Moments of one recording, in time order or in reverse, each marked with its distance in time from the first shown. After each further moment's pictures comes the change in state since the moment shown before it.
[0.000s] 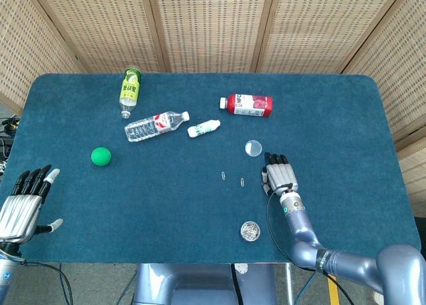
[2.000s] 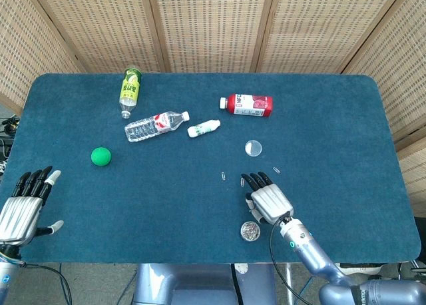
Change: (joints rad) left arm 0.009 0.003 0.010 -0.005 0.031 0.015 0.000; right arm -0.100 0.295 -0.139 -0.554 -0.409 0.118 -0.004
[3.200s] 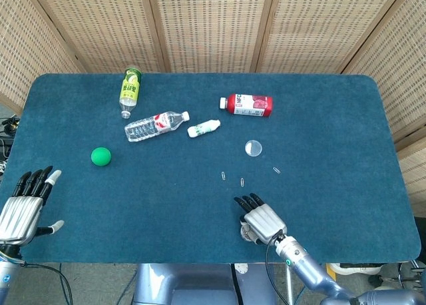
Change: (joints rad) left arm -0.002 0.001 -0.003 -0.002 -0.006 -0.007 -0.001; right arm -0.044 -0.064 -0.063 0.017 -0.055 -0.059 -0.041
